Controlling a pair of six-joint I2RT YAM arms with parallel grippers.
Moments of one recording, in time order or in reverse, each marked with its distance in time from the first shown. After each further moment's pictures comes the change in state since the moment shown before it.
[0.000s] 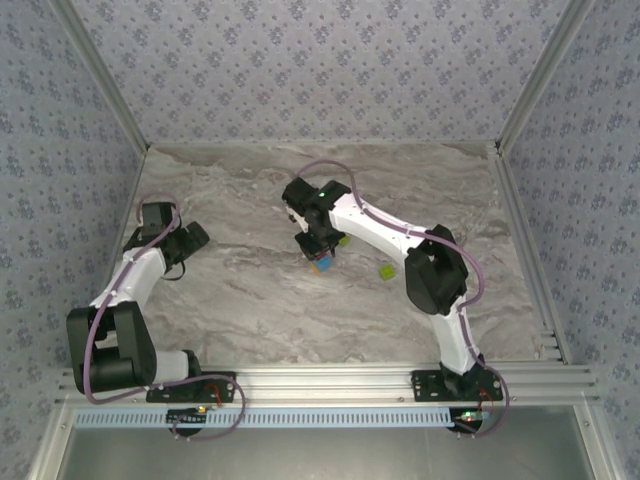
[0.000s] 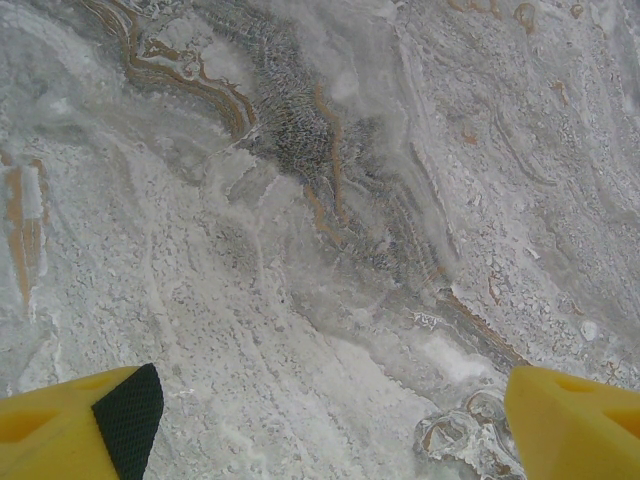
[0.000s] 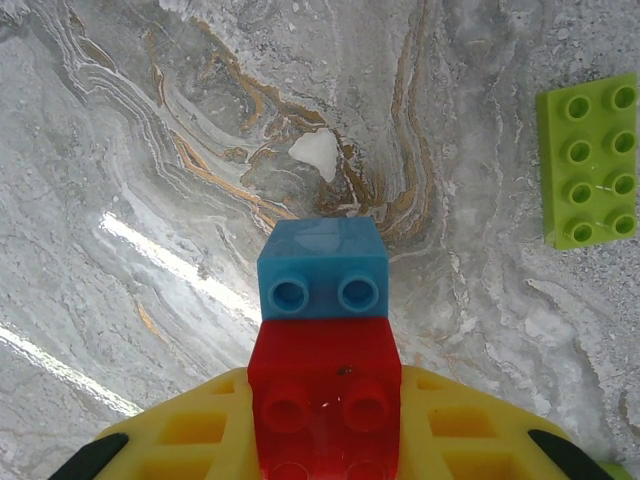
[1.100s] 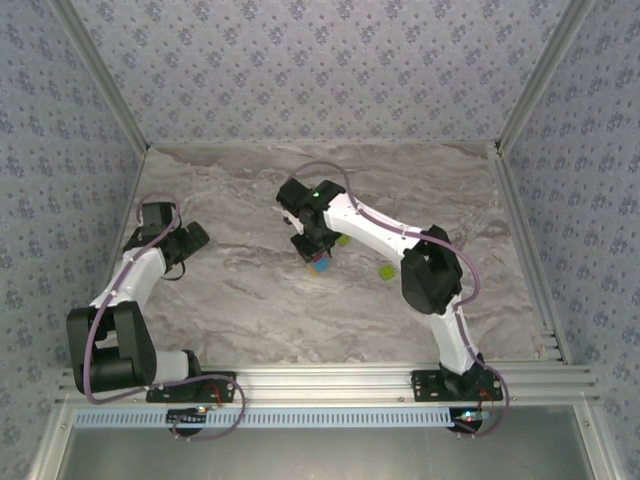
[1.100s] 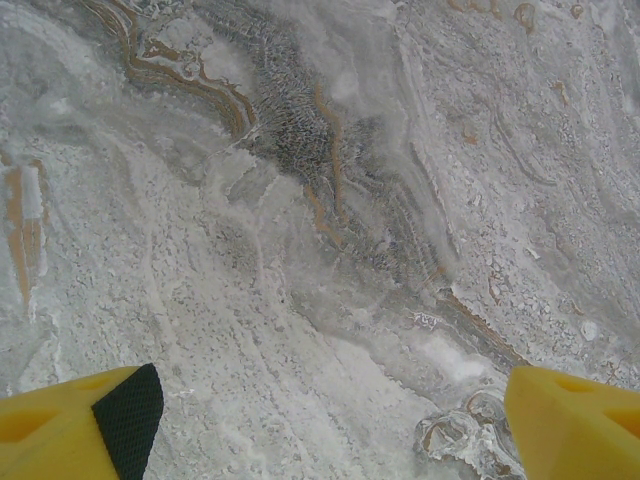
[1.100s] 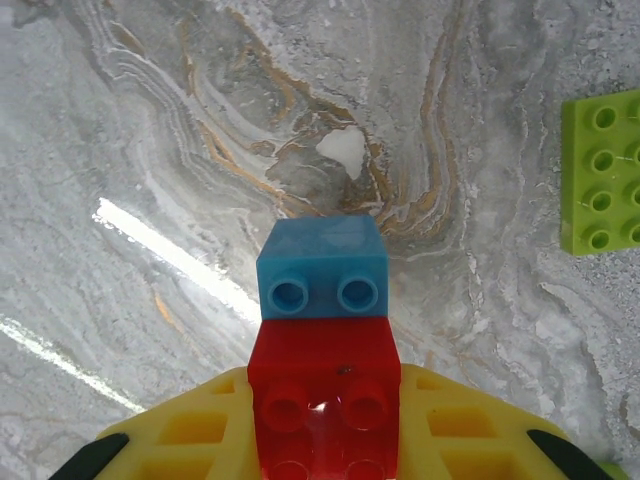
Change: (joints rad) left arm 0.000 0.000 0.000 0.000 0.000 0.000; right arm 0.031 0.019 0.122 -0.082 0.003 -0.028
